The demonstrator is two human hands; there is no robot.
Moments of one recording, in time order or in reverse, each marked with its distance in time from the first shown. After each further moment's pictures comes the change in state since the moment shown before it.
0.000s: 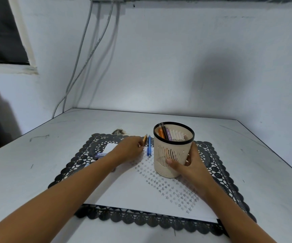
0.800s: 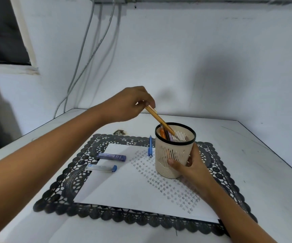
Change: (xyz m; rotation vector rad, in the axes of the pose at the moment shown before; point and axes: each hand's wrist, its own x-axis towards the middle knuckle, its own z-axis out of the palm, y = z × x) left_hand -0.007 0.045 -0.126 0.023 0.215 0.504; right_hand 0.001 0.000 0.000 -0.001 -0.008 -0.010
